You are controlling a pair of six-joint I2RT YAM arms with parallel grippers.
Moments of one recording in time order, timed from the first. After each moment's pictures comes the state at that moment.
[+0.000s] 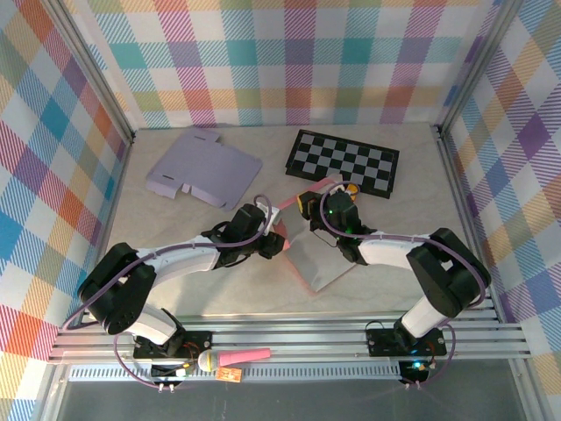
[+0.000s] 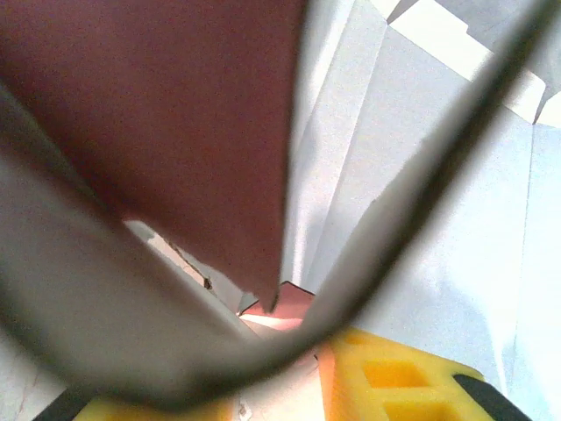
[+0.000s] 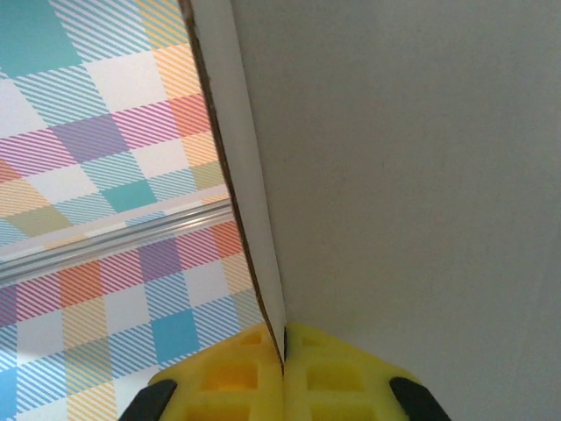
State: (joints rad) left arm -0.73 1.48 0.74 -0.03 0.12 -0.29; right arm 0.65 1.58 0.66 0.67 -0.02 1.73
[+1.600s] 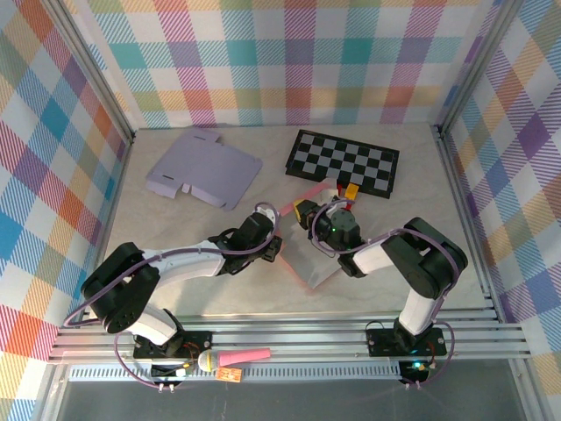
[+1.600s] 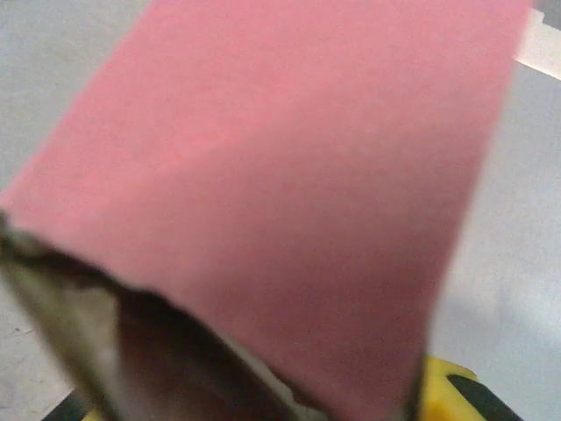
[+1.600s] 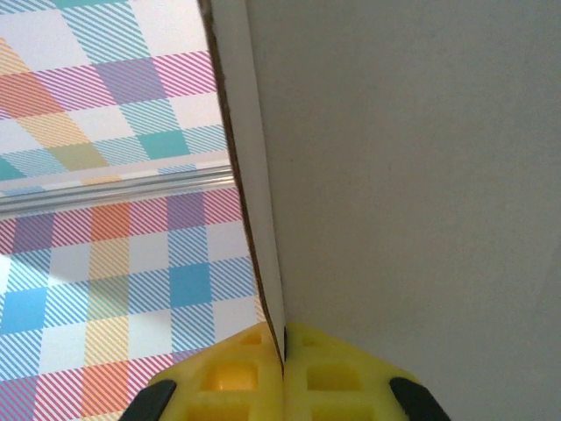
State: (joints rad) left arm -0.81 1.50 0.72 -0.03 -0.14 -0.36; right arm 0.68 1.75 0.52 1.14 -0.05 1.65
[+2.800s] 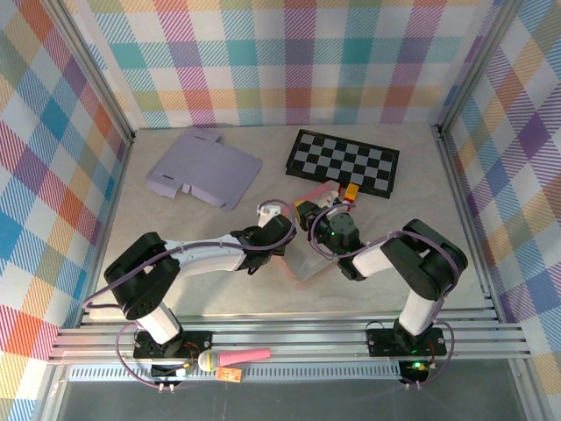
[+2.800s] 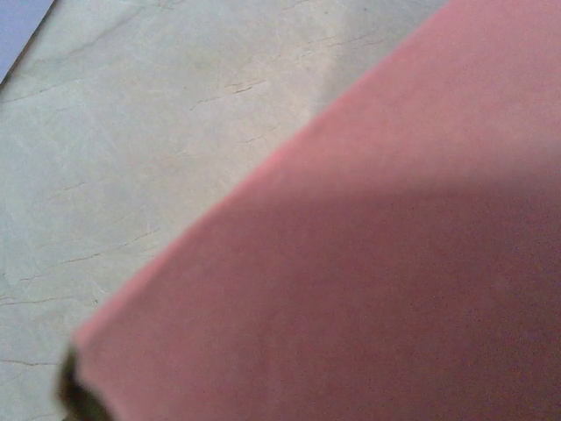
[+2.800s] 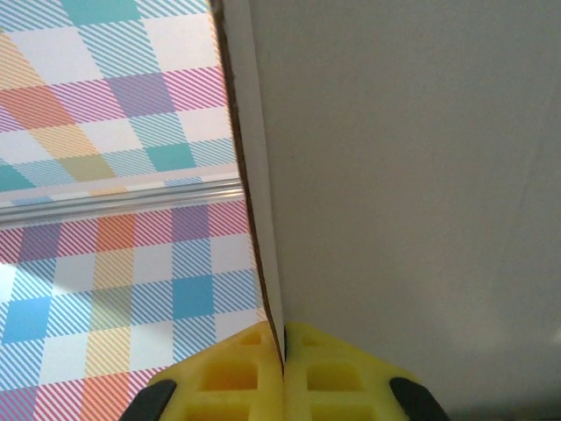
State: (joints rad) left arm -0.91 1.64 0.90 -0.22 -0.49 -0.62; right arm 0.71 1.74 0.51 1.16 0.02 1.64
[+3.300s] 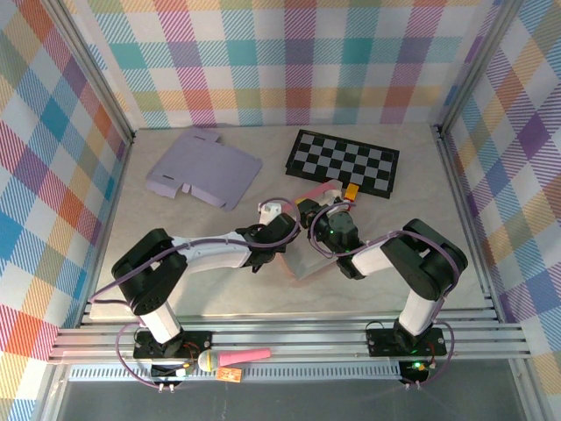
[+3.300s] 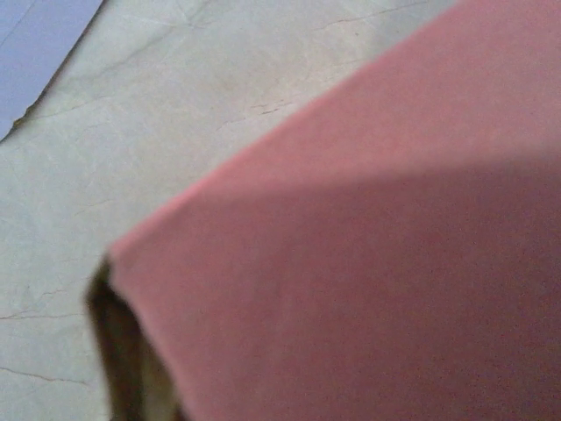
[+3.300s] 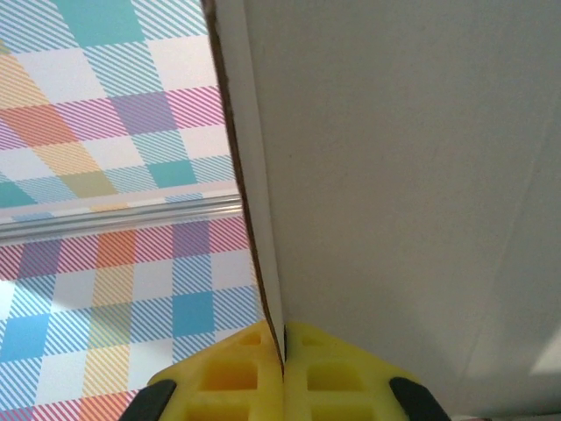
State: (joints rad) left arm -0.91 1.70 0.95 -0.25 -0.57 -0.65; right arm 0.71 1.74 0.53 1.13 0.06 1.65
